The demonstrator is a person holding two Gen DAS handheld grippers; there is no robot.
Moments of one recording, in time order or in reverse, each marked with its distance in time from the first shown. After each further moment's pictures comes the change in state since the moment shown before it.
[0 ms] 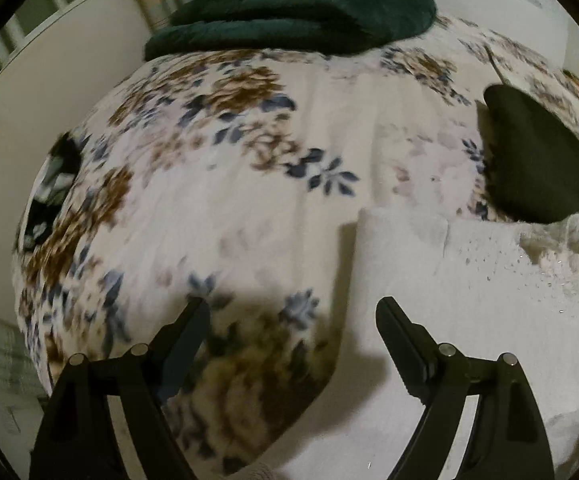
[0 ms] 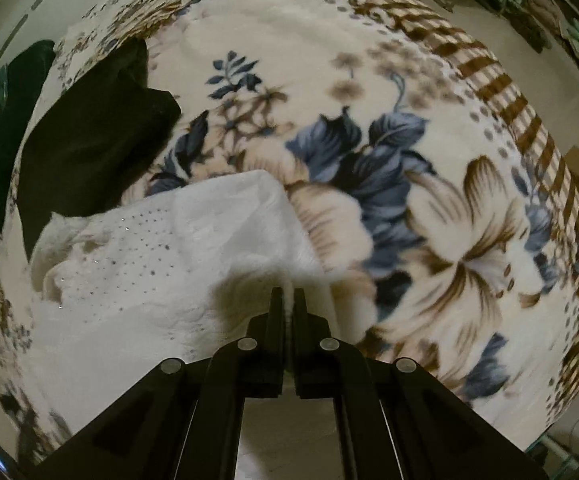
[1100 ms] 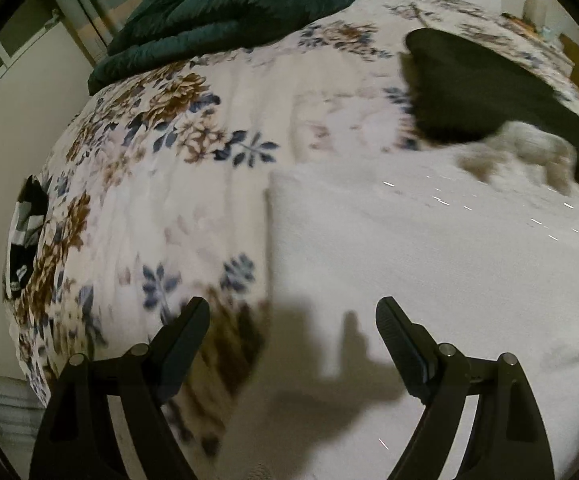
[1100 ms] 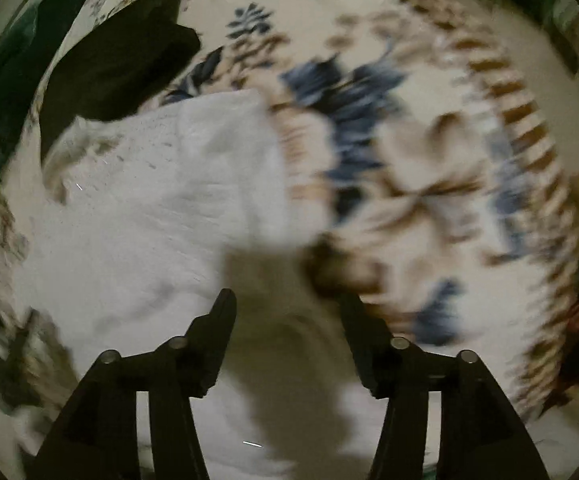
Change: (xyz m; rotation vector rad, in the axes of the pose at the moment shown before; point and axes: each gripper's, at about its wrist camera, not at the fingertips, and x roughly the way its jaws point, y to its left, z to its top) left arm -0.032 -0.041 -0.049 0.203 -0.002 -0.085; right arm -0.054 -0.059 -0.052 -0.278 0.117 -0.046
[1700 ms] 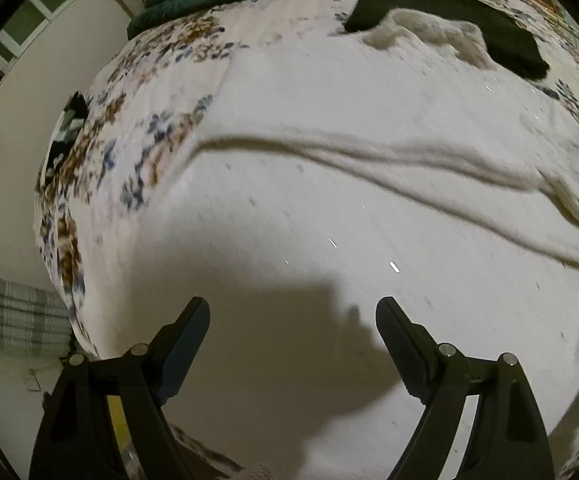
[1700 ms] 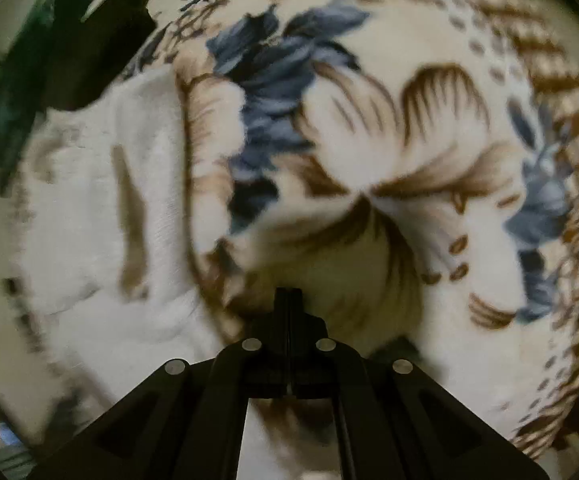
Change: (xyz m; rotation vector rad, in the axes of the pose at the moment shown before) left arm -0.076 -0.127 -0.143 -0.117 0.157 0.123; right arm 0.065 -0.112 0.022 -0.008 0.121 0.394
